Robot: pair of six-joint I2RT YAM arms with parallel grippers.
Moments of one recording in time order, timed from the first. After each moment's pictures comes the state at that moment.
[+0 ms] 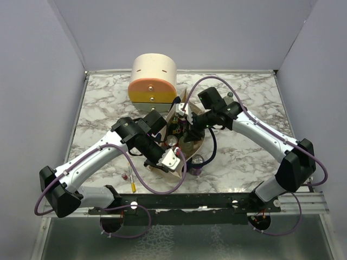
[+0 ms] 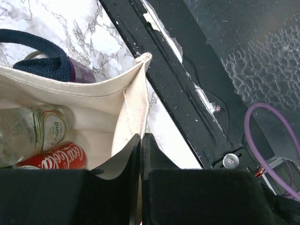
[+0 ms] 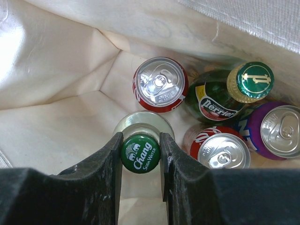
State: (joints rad) left arm -0.83 1.26 1.26 -1.29 0.80 1.18; right arm 0.67 1.54 1.33 -0.70 -0.68 -0.61
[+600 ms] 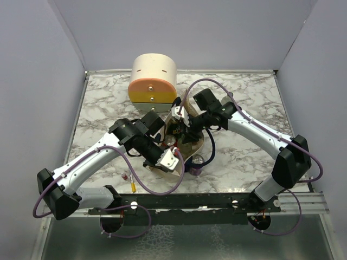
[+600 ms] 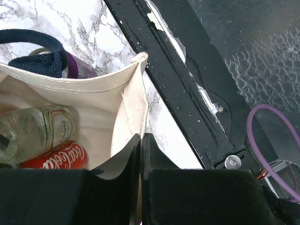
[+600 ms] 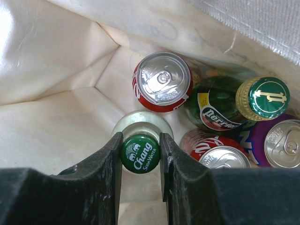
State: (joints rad) left arm -0.81 1.23 1.23 -1.27 0.80 1.17; right arm 0.68 1.60 1.34 -0.70 -0.67 -0.68
